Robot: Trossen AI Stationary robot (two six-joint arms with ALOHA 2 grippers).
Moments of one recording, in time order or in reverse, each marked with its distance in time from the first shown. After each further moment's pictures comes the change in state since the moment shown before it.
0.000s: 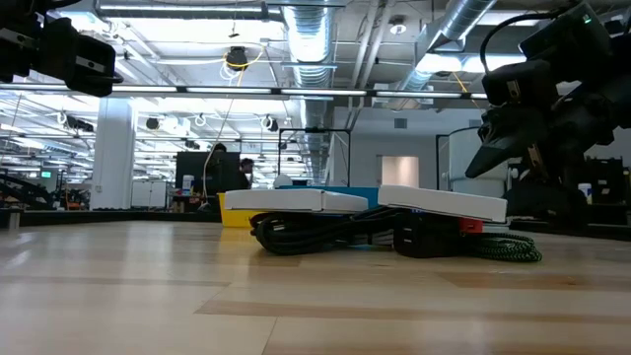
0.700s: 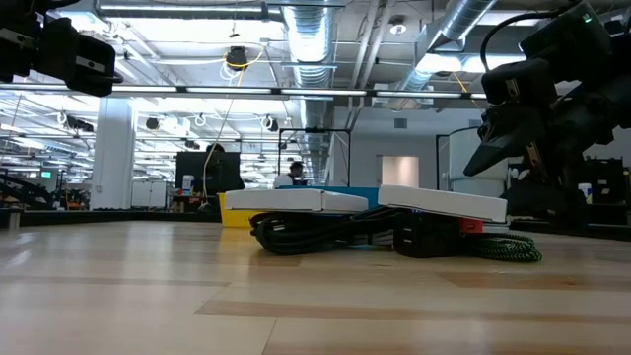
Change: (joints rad) left arm 0.000 0.000 0.000 0.000 0.000 -0.001; right arm 0.000 0.000 0.000 0.007 -0.003 0.011
